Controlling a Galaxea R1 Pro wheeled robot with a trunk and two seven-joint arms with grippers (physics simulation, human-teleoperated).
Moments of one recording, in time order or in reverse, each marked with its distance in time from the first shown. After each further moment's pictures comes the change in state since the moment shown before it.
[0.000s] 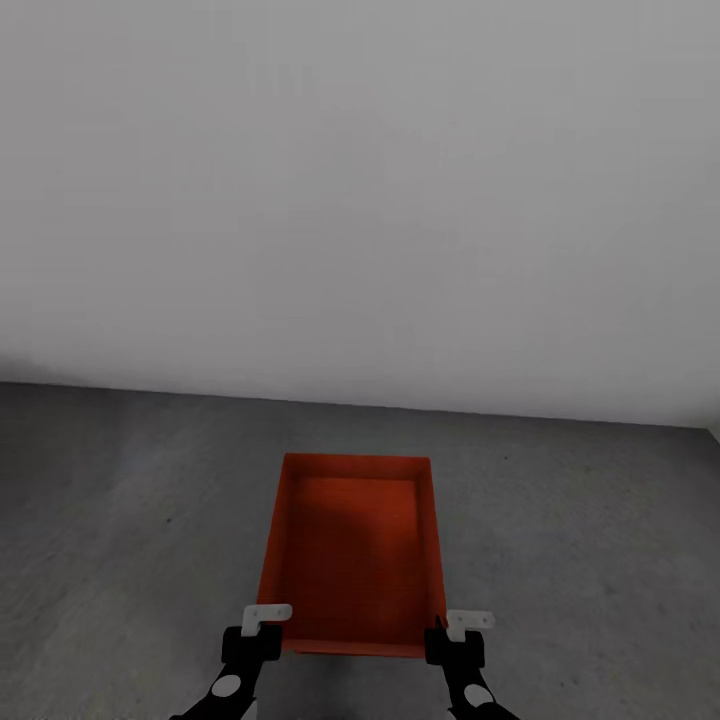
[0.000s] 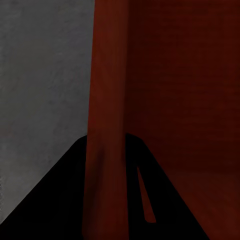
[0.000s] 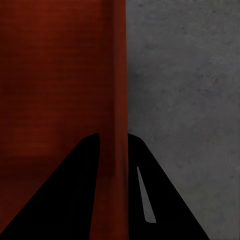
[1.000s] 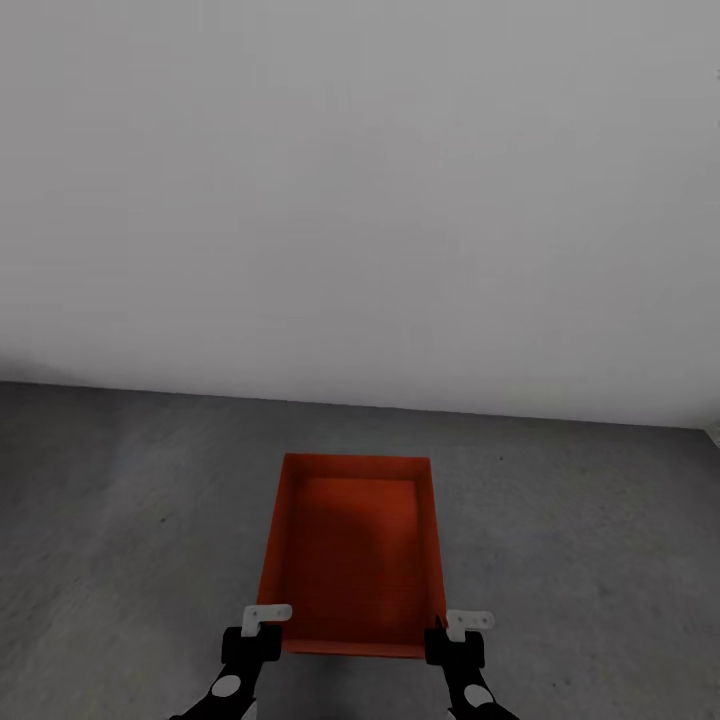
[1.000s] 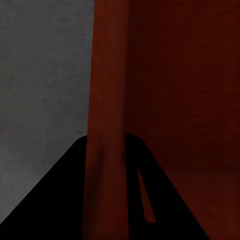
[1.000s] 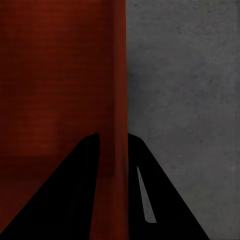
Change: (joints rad) left arm 0.000 0.000 0.000 0.001 -0.001 0.001 0.000; right arm 0.001 0.000 -0.001 0.000 0.000 0.002 0.001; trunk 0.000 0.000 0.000
